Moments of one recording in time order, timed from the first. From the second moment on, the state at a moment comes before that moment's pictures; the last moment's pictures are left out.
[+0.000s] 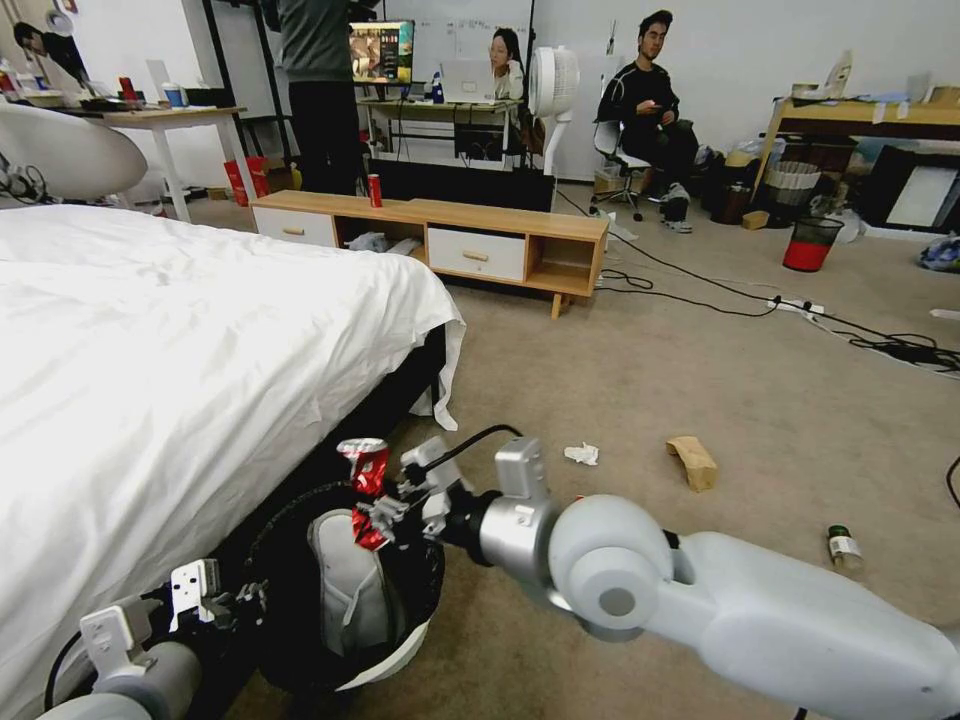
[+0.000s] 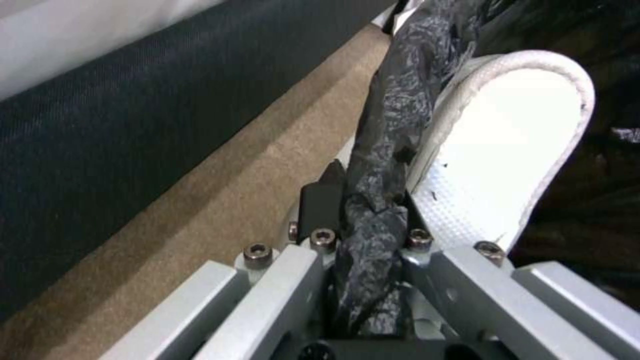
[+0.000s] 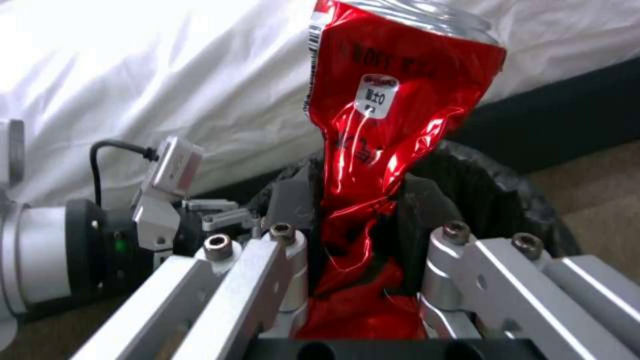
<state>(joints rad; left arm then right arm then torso) 1.59 -1.24 -0.82 -2.28 -0.96 0.74 -0.34 -0.19 0.94 -0.70 2.13 1.43 -0.43 0.42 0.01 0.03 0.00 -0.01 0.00</state>
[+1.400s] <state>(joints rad) 1.59 -1.24 -0.82 -2.28 -0.96 0.74 -0.34 -0.24 0.99 -0.79 2.04 1.33 -0.42 0.43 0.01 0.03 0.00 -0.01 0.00</state>
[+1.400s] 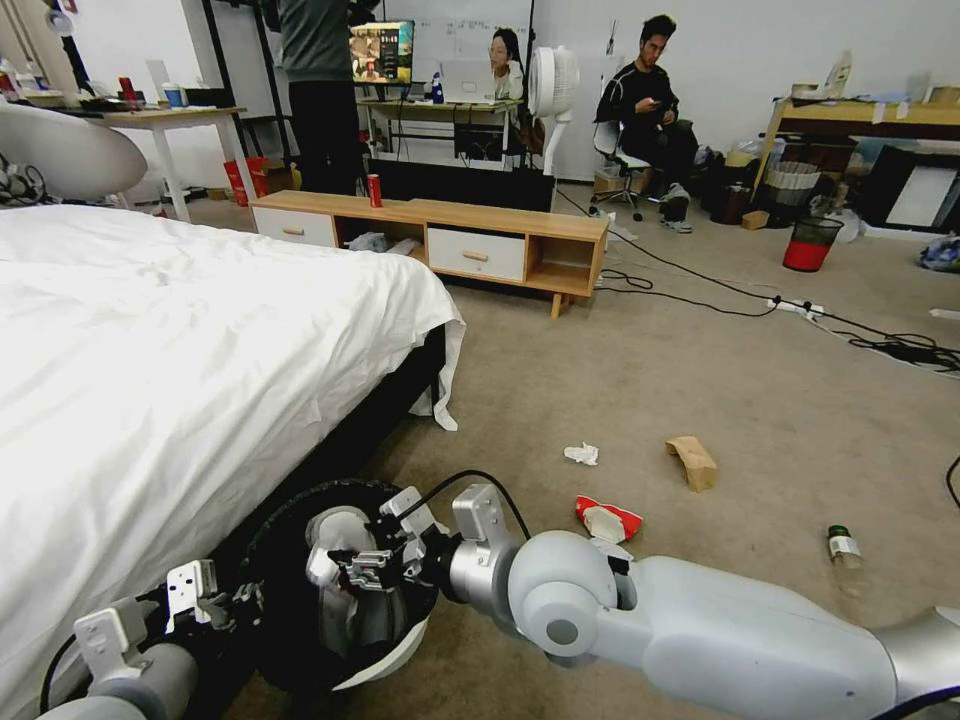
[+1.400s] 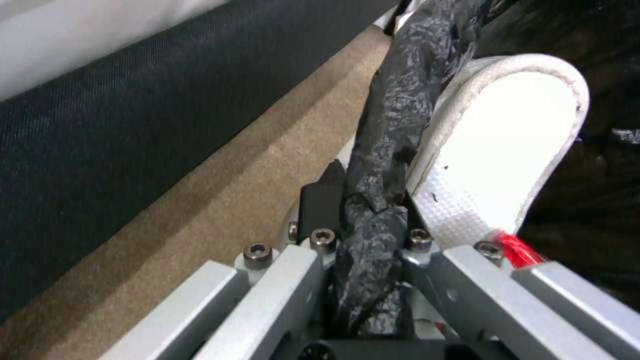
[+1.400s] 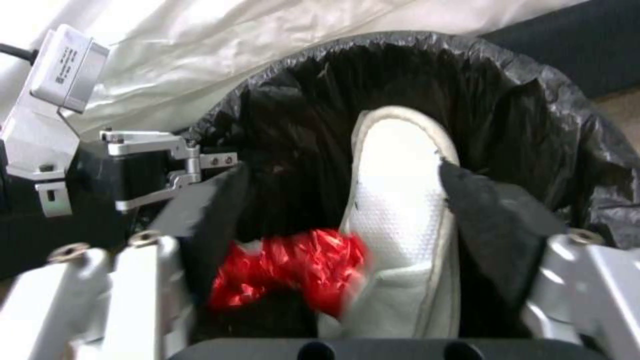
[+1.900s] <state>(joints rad) 1.60 -1.24 -0.83 -2.28 -0.96 0.74 -0.34 -0.23 0.95 -0.59 2.10 1.32 -0.38 0.39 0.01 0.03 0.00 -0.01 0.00</state>
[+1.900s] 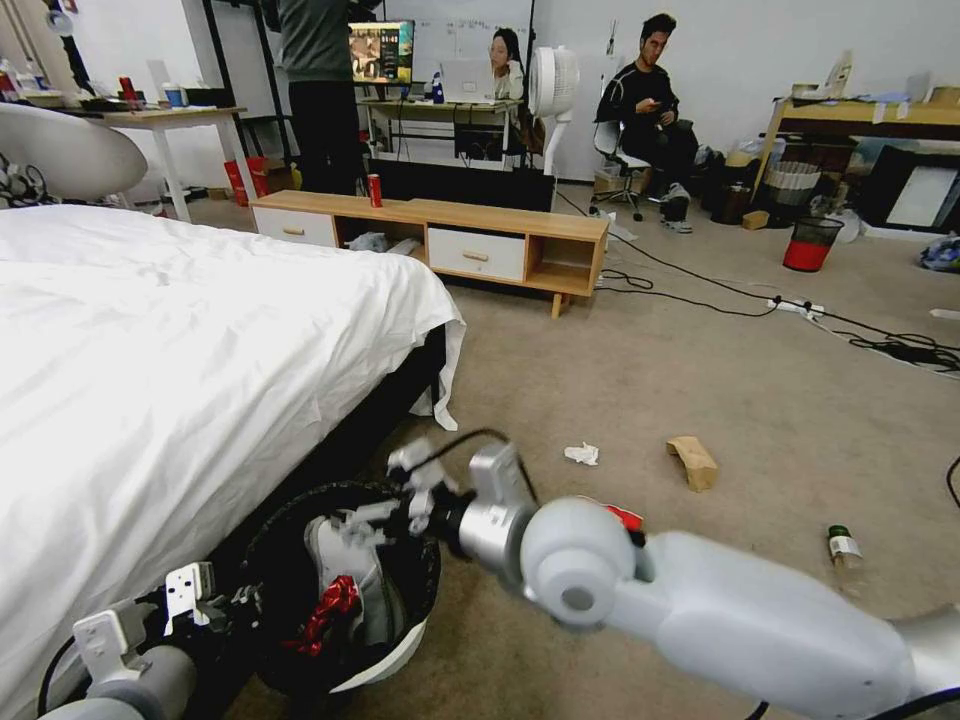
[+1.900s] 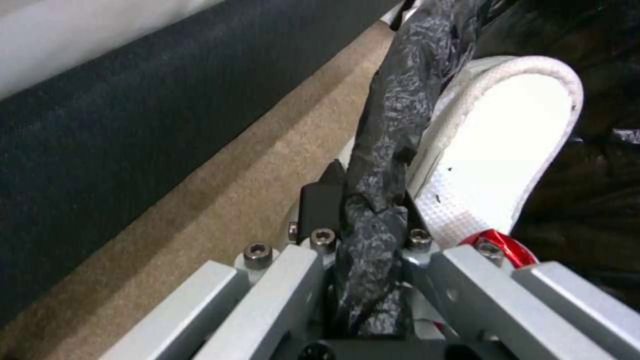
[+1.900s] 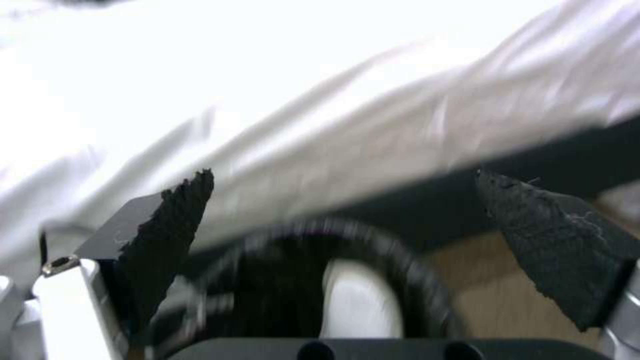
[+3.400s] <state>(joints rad) 1.66 -1.34 -0.86 -2.34 -0.81 0.74 -0.29 -1.63 1.11 1.04 2.28 0.52 0.25 0.15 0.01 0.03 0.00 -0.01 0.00</state>
